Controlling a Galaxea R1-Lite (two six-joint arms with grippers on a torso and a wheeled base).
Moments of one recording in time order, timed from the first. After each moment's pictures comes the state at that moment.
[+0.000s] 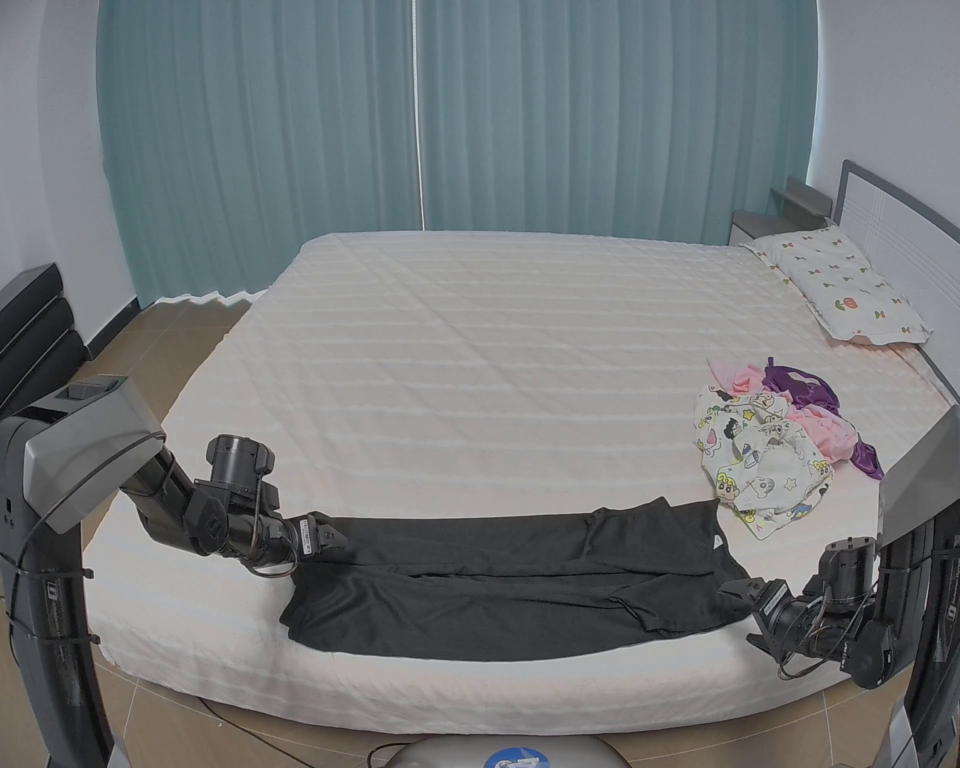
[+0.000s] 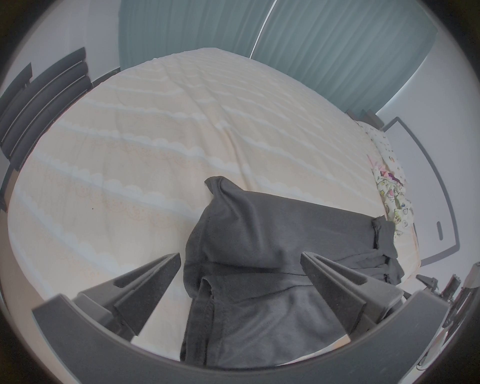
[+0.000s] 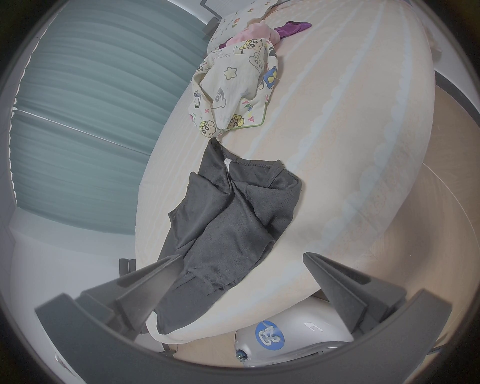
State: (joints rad) left arm -0.10 2.32 -1.02 -0.38 -0.18 -0.30; right arm 0.08 2.30 -0.04 -1.55 0.17 1.00
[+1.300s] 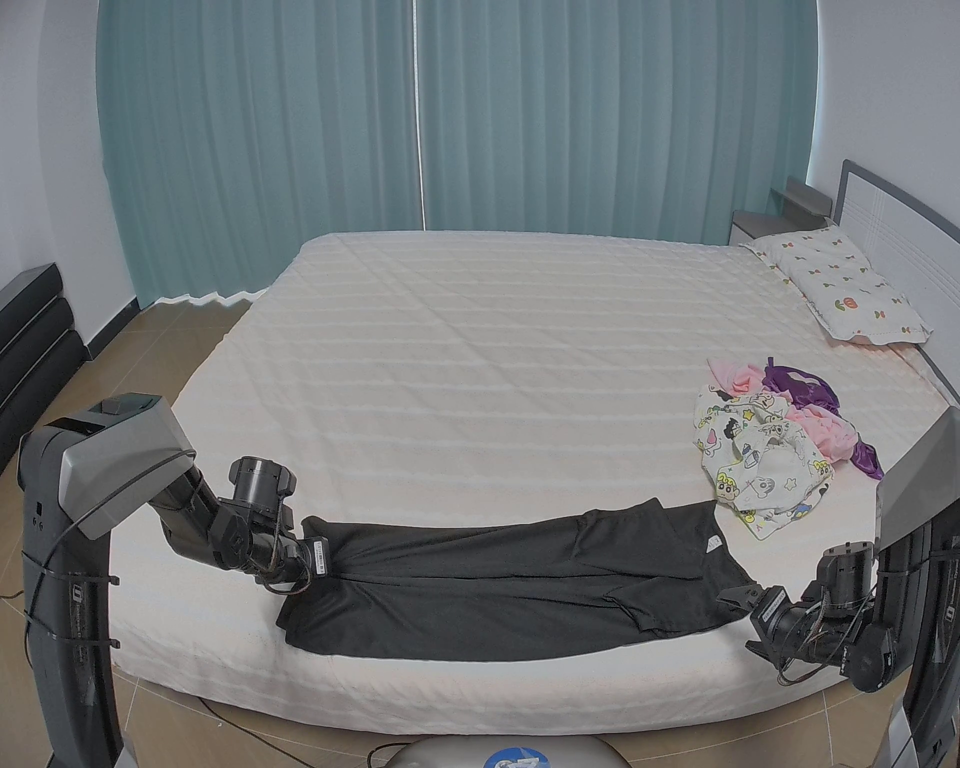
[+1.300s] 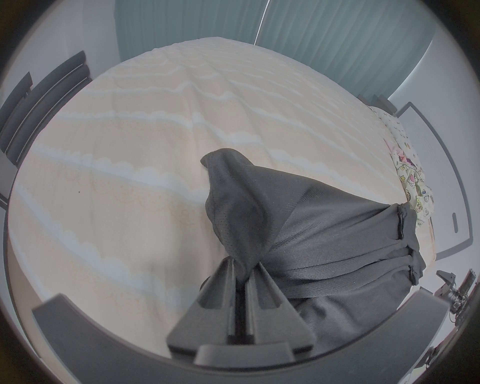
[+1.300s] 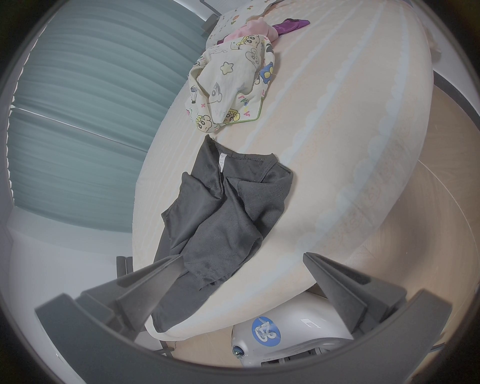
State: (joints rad) left arm -0.11 2.38 -1.03 -0.38 -0.10 -0.30; right arm 0.09 2.31 -0.02 -1.55 0.16 1.00
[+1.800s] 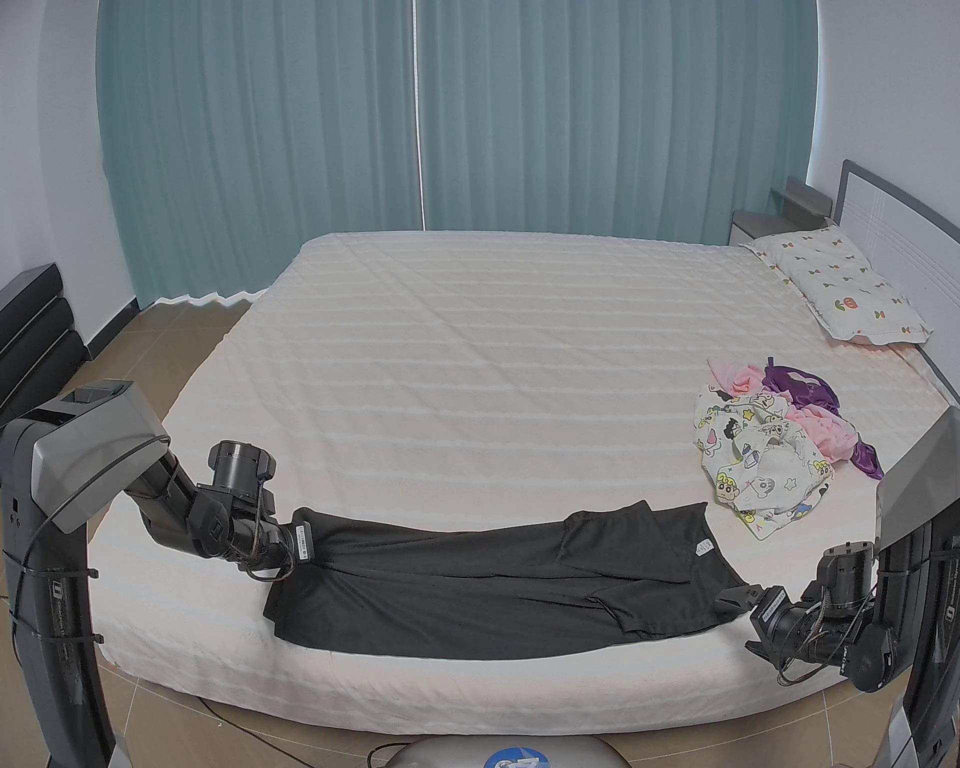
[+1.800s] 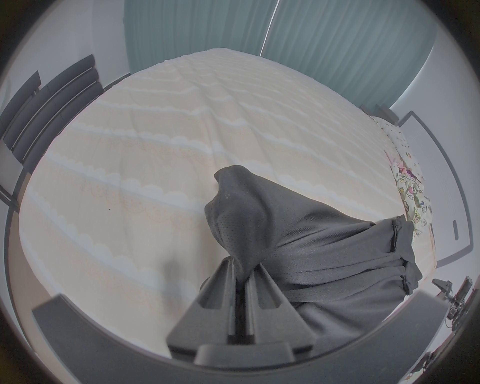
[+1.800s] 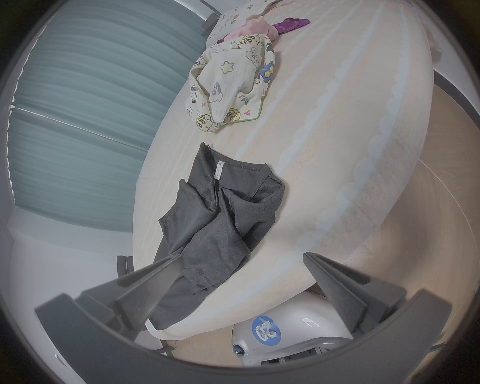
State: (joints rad) left arm -0.09 2.33 -1.01 -0.37 -0.08 -0.29; right arm 0.09 2.31 -0.02 -1.55 0.17 1.00
